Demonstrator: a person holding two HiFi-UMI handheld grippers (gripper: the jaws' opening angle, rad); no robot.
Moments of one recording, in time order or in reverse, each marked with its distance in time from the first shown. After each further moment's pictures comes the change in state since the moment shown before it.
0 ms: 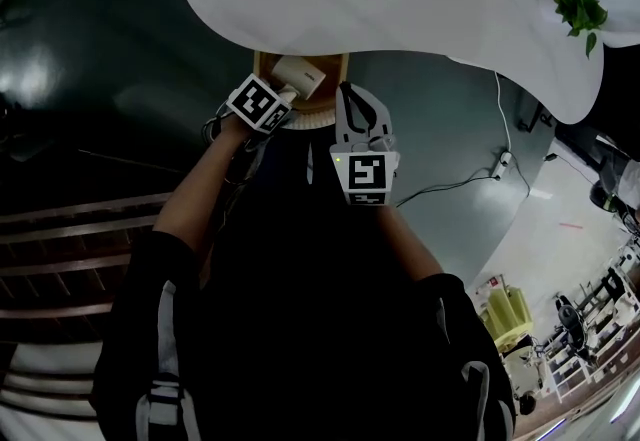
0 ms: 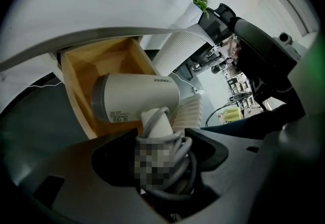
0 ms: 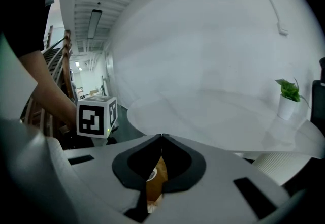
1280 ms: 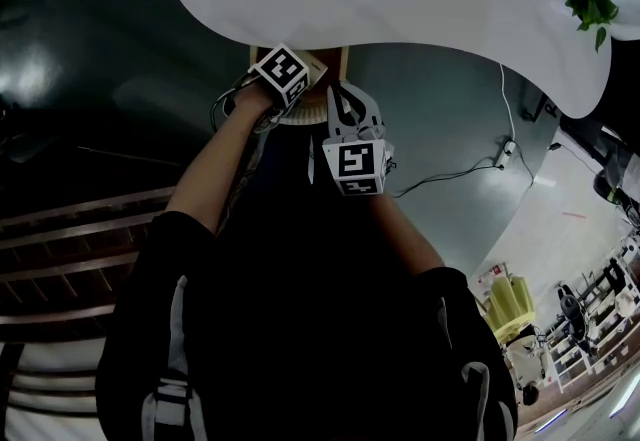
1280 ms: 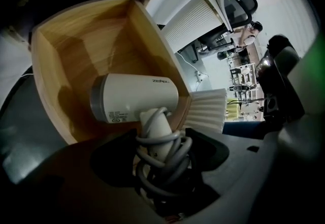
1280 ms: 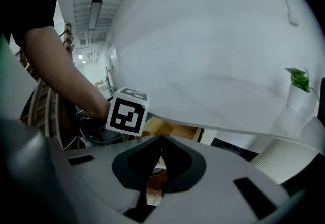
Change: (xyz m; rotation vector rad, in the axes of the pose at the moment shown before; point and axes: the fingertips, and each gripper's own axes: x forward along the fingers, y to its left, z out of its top) left arm 0.048 0.021 -0.006 -0.069 0.267 -0.031; right arm 0.024 0.020 -0.046 -0.011 0.126 0.058
